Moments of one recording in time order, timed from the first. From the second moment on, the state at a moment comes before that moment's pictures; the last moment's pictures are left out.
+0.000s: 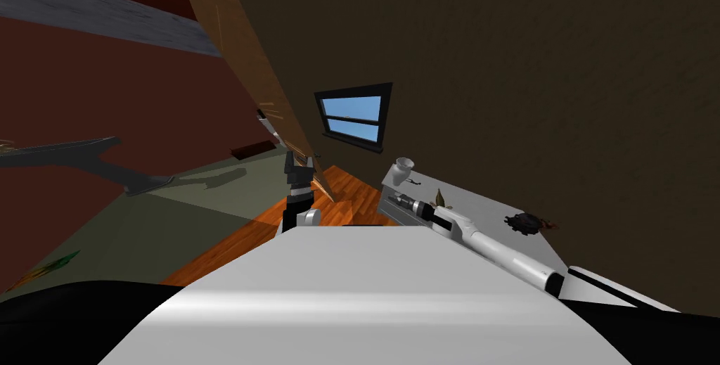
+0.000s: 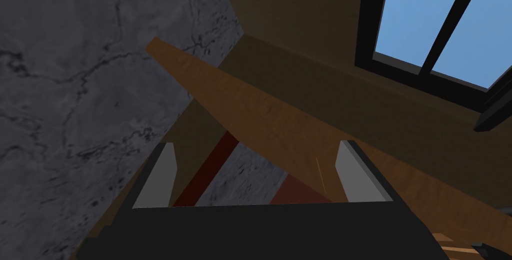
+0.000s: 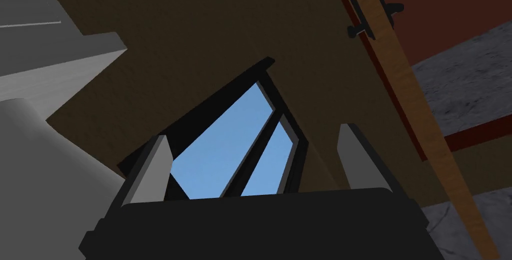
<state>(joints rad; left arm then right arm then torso) 0.45 -0.03 -0.05 -2.21 0.02 -0.49 0.14 0.08 -0.93 0.62 -1.40 0.25 -0.56 0.19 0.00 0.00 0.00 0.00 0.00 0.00</state>
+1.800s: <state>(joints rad) 0.45 -0.03 -0.05 -2.21 0.02 -0.49 0.14 -0.07 -1.25 0.86 -0.94 0.43 -0.69 0.26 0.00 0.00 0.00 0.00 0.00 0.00</state>
